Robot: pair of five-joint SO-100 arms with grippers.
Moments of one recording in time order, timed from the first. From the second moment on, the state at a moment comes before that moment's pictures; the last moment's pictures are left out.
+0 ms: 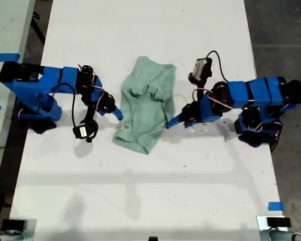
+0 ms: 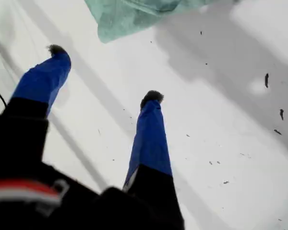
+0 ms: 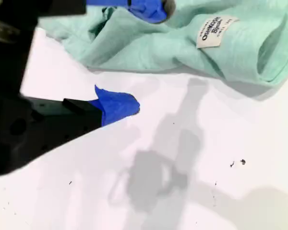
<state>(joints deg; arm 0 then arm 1) 7.5 94.1 92.7 81.4 9.0 -1.8 107.7 100.1 78.2 -8.2</state>
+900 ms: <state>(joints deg) 11.8 57.4 69.6 78.8 10.5 -4.7 48.5 53.7 78.4 -9.0</state>
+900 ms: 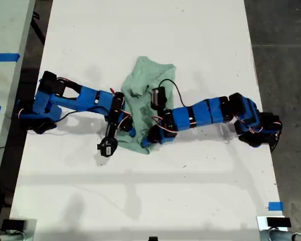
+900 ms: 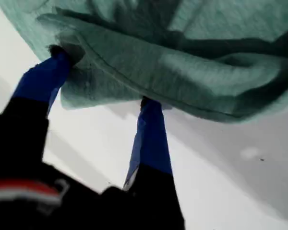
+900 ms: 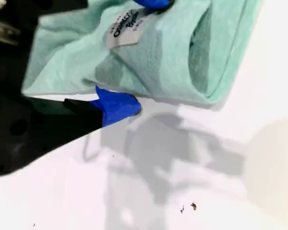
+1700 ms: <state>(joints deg) 18.3 53.2 49.1 81.4 8.3 -10.5 53.9 52.6 75.7 -7.8</state>
